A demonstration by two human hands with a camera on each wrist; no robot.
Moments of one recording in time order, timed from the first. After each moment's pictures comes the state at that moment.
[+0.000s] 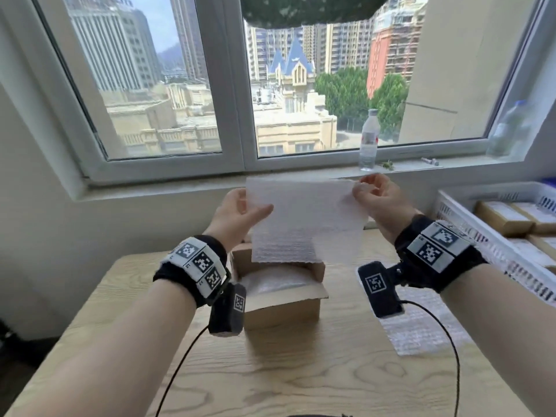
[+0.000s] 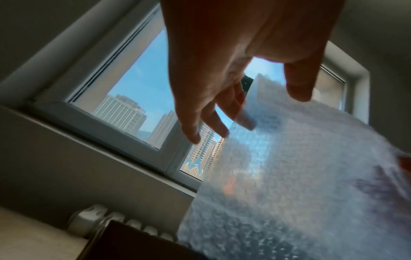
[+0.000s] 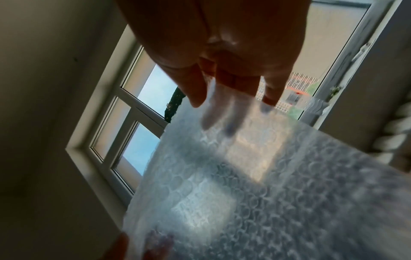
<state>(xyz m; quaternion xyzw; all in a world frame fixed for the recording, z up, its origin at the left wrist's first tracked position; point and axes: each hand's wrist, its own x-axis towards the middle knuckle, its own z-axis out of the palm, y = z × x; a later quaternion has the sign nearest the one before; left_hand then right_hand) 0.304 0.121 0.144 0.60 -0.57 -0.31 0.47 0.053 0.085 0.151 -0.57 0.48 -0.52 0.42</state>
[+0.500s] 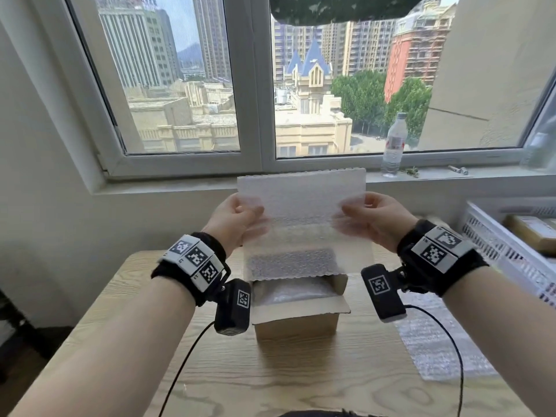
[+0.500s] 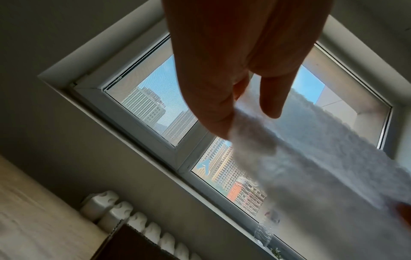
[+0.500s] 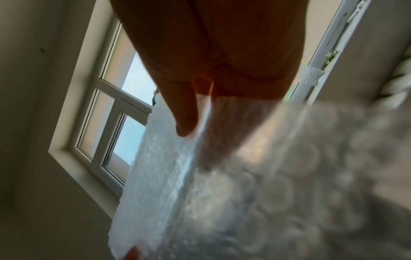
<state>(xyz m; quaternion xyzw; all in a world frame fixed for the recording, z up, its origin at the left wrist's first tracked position) 0.347 0.099 0.132 0.51 -0.44 -0.48 0.56 0.089 0.053 0.141 -0.53 0.39 -0.44 0.60</state>
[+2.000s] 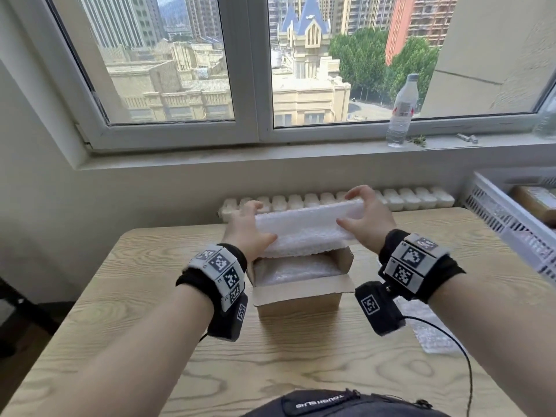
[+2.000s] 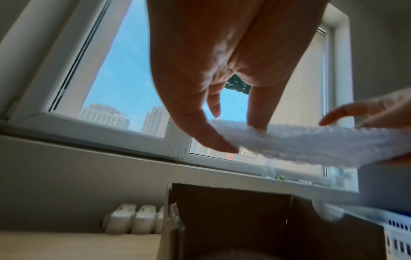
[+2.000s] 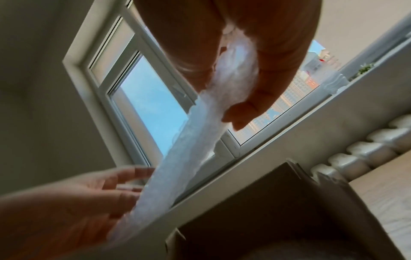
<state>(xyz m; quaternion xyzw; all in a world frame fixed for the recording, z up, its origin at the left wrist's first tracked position) 0.335 0.092 0.080 0.72 -0.59 -0.22 0.29 0.121 0.059 0.094 -0.67 0.60 -0.34 0.26</state>
